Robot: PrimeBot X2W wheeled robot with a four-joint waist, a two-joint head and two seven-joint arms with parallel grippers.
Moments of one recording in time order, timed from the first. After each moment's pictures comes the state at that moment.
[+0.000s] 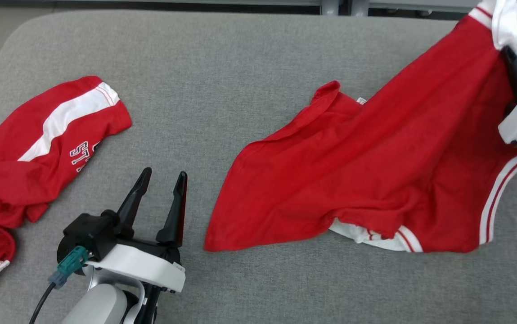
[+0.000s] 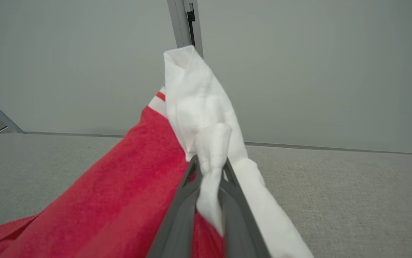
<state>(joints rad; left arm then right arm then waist) -0.22 0.34 -0.51 0.06 -0.66 0.15 -0.26 -0.74 -0.31 0.04 0.55 0.38 0.13 0.14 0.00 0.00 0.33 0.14</state>
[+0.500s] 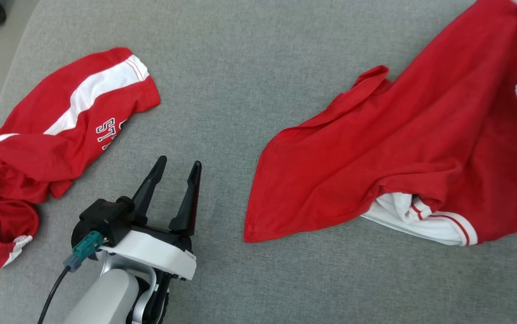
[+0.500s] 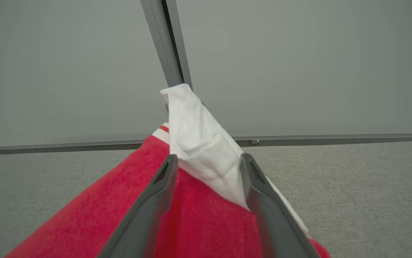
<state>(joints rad) -0.30 0.26 -0.51 0.16 -0.63 0.09 -0.26 -1.01 -0.35 0.14 0.92 0.42 0.13 0.02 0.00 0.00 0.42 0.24</state>
